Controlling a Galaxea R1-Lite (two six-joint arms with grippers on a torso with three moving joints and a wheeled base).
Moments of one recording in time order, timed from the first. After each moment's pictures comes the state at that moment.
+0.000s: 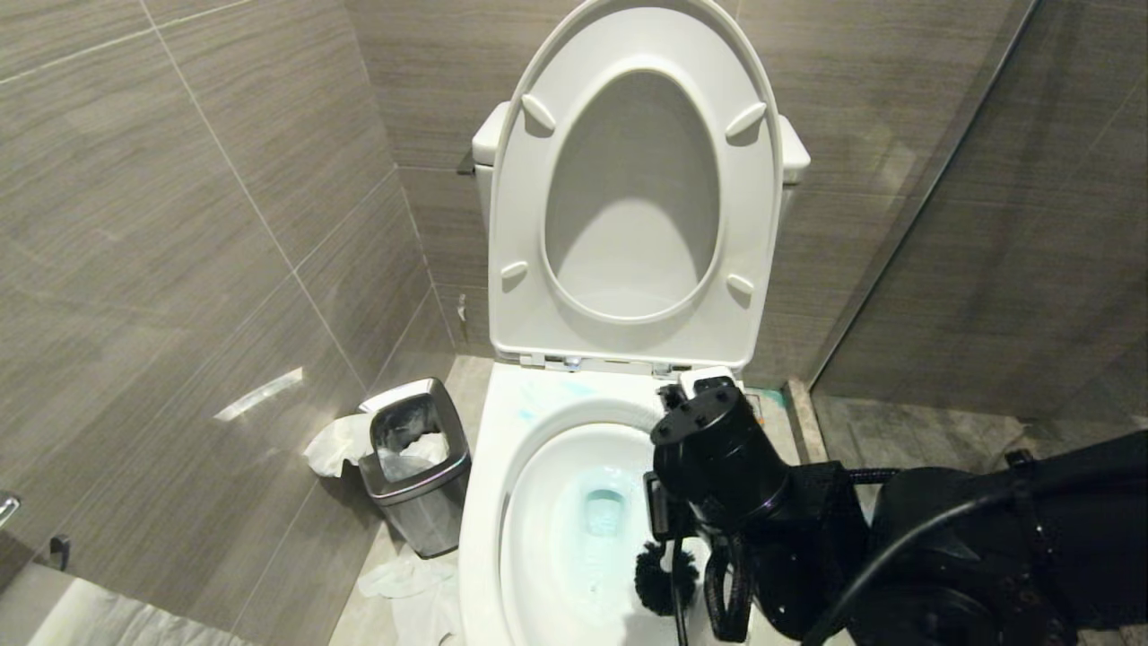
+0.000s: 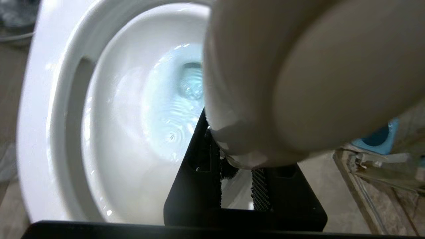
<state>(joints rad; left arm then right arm) 0.00 0.00 0.00 0.01 0.00 0.00 0.88 1.89 -1.01 -0.19 -0.66 0.44</state>
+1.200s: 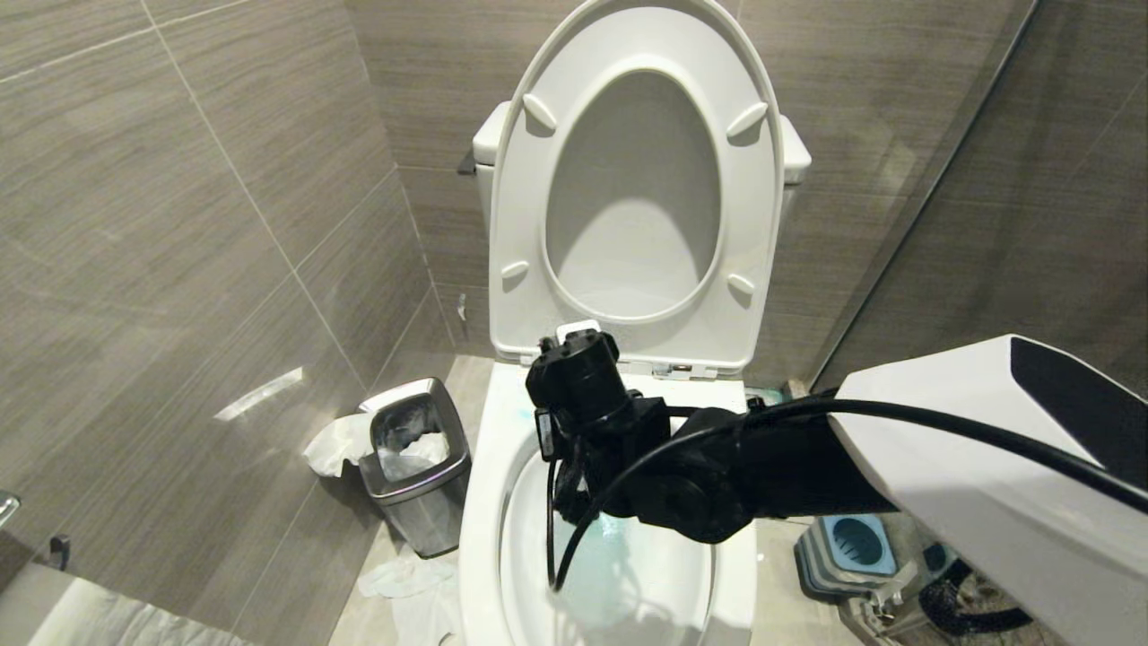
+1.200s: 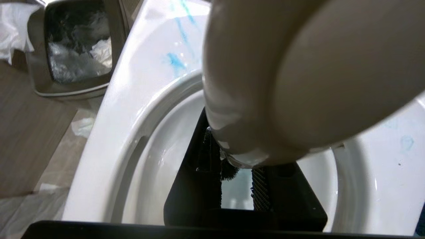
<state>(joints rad) 0.00 0.00 0.00 0.01 0.00 0.00 0.87 2.27 -1.56 -0.22 -0.61 0.26</state>
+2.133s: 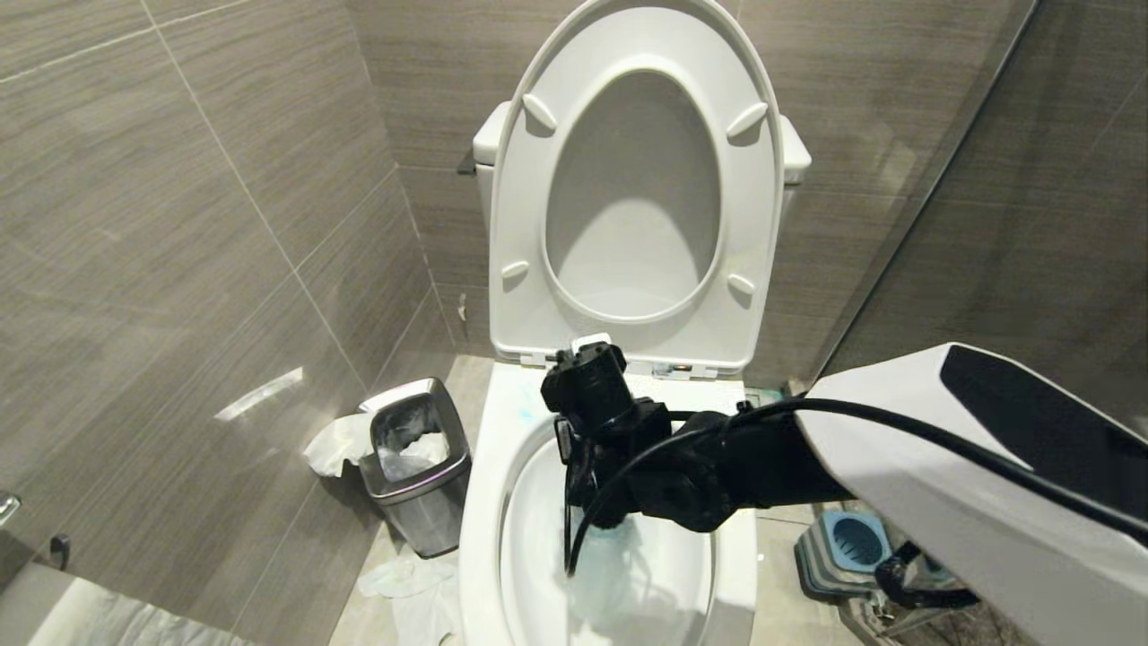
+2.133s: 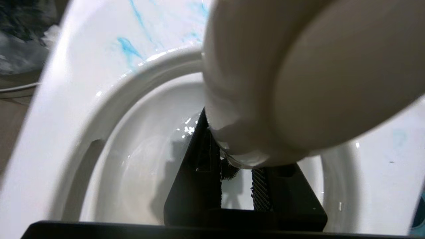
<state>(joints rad) 0.00 0.00 0.00 0.01 0.00 0.00 0.81 2.35 -1.58 -0.21 -0.63 0.24</state>
